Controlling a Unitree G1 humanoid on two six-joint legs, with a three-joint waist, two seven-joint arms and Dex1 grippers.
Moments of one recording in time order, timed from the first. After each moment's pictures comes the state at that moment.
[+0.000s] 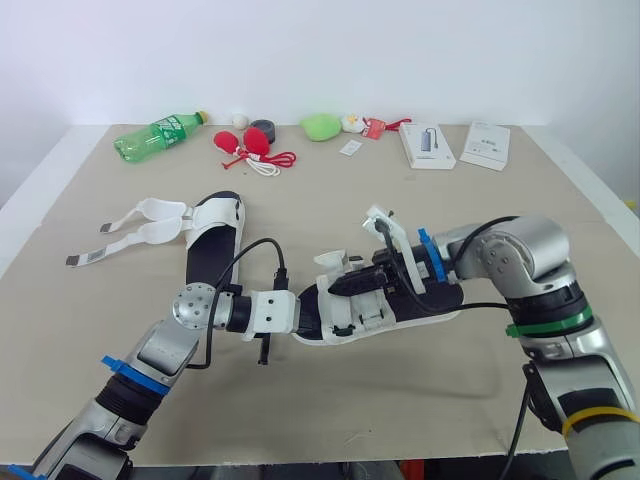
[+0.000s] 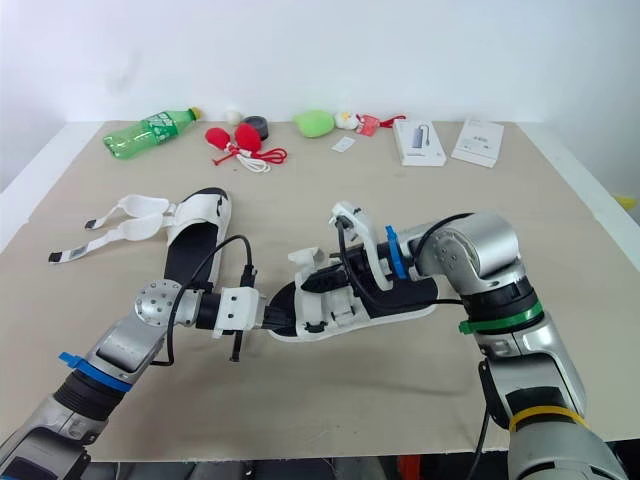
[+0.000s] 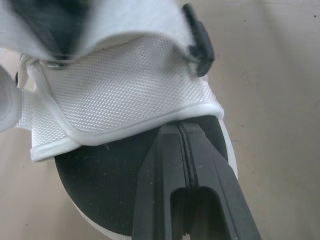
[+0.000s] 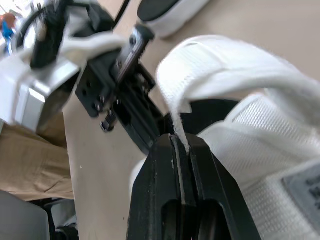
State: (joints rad) left arm -0.42 0.52 -0.36 -0.03 -0.06 -0.07 -1.14; right arm -0.84 -0.63 0.23 -0.09 0.72 1.38 0.94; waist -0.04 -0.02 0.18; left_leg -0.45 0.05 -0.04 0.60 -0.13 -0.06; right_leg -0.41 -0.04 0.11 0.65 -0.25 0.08
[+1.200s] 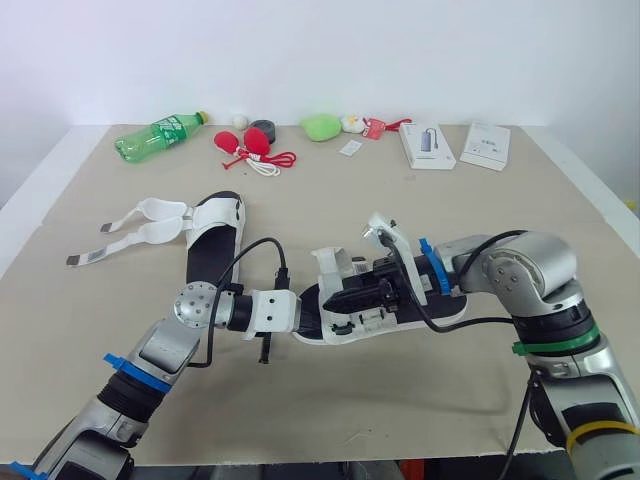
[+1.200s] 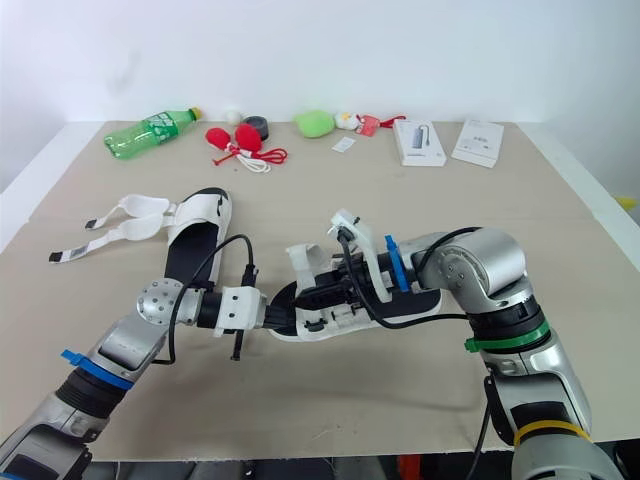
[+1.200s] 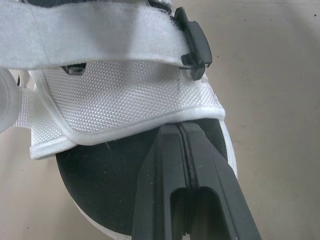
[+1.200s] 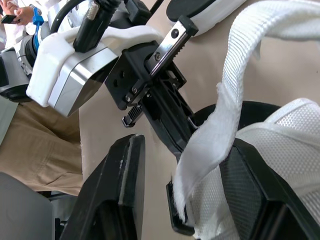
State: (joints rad) left arm -0.43 0.52 -0.37 -0.01 -0.06 -0.09 -1.14; right arm -0.79 -0.64 0.20 -0.15 0.77 1.34 0.96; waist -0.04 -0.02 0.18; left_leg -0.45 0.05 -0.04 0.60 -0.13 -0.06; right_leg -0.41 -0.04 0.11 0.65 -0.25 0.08
